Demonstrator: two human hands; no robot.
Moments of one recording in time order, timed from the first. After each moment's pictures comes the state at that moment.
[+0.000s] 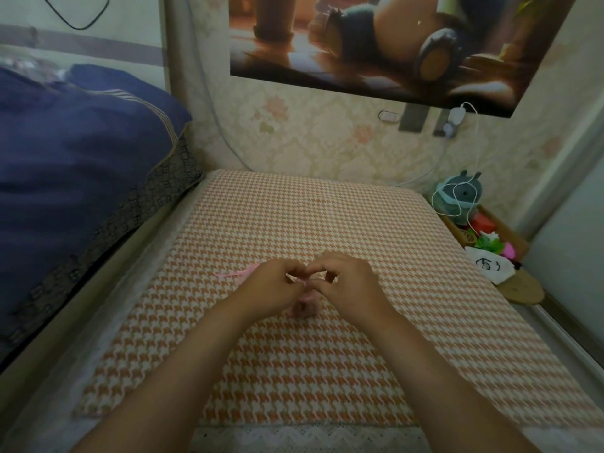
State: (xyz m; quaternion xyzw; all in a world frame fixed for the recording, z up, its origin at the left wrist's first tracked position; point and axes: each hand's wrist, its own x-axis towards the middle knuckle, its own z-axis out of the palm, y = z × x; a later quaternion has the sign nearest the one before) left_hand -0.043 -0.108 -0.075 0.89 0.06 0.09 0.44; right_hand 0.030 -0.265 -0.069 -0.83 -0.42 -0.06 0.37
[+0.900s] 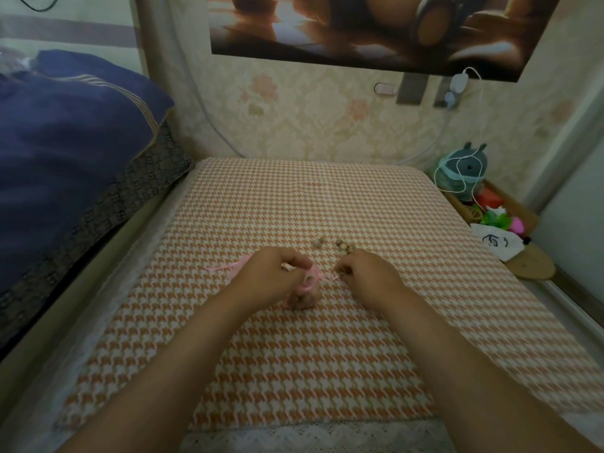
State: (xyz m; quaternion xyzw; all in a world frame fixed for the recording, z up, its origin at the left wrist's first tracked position) left_hand -0.027 -0.111 -0.083 0.88 0.11 0.09 0.45; right_hand 0.096 -0.289 -0.114 -0.94 -0.32 -0.02 0.11
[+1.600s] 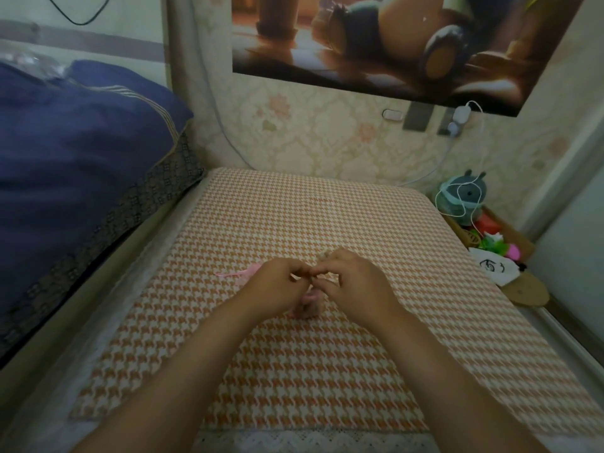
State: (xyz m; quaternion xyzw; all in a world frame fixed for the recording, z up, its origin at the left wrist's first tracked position) left_hand -0.034 -0.108 -0.081 0.88 0.06 0.09 0.46; right_hand 0.036 -0.270 -0.065 -0.88 -0.42 -0.08 0.22
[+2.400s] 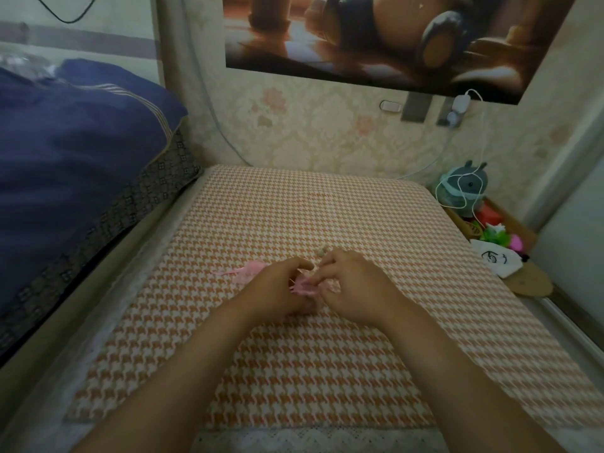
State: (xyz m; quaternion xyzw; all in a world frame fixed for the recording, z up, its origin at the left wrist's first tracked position) left_hand -0.027 -0.103 -0.103 0.90 0.03 0.06 0.43; right_hand 0.040 -0.279 -0.063 -0.88 -0.44 -0.02 0.17
